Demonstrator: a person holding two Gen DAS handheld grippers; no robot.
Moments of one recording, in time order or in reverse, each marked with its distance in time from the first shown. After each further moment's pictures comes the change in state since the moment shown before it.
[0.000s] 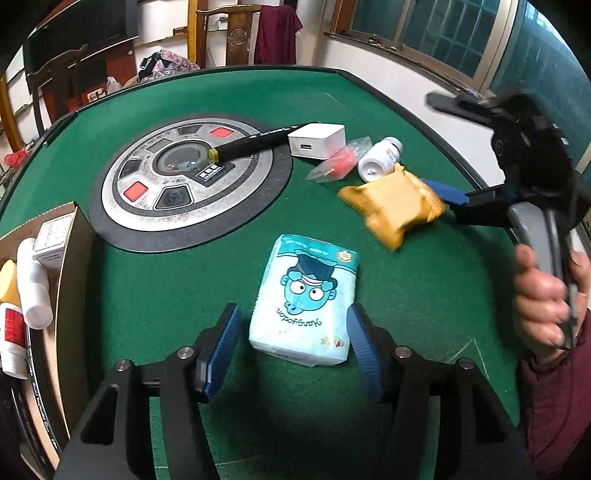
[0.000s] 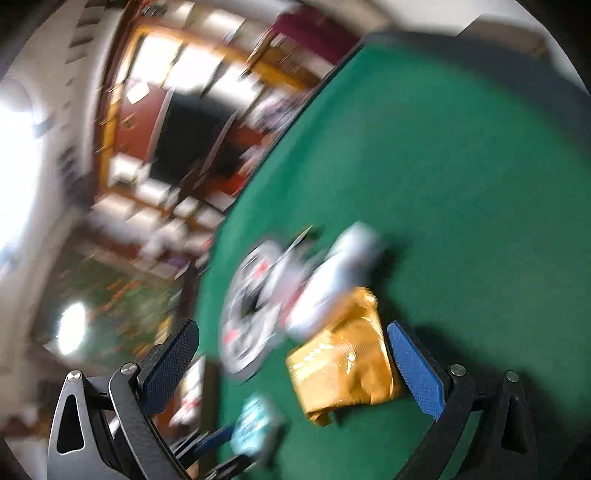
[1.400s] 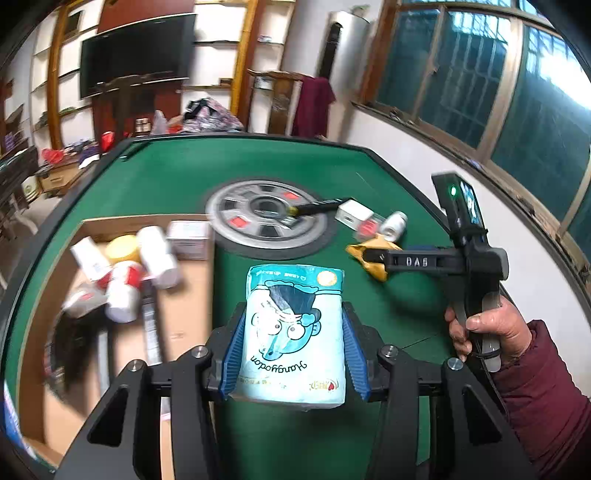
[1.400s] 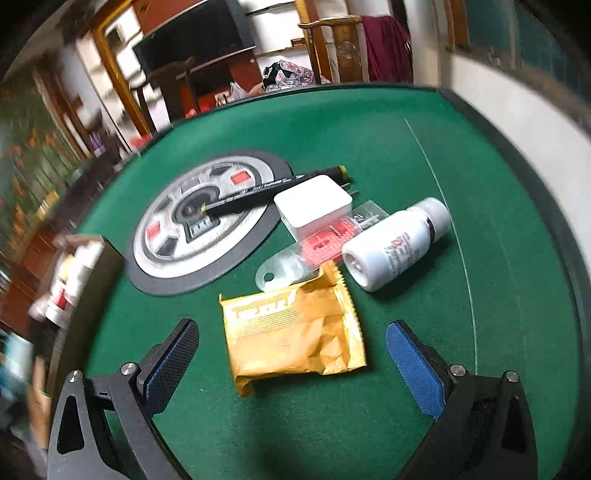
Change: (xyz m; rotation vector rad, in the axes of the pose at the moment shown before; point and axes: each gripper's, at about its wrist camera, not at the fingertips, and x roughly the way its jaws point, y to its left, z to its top) left arm -0.137 0.059 -0.064 -0.128 -0.282 0.038; right arm 0.065 0.064 -0.063 -0.539 0.069 -0.711
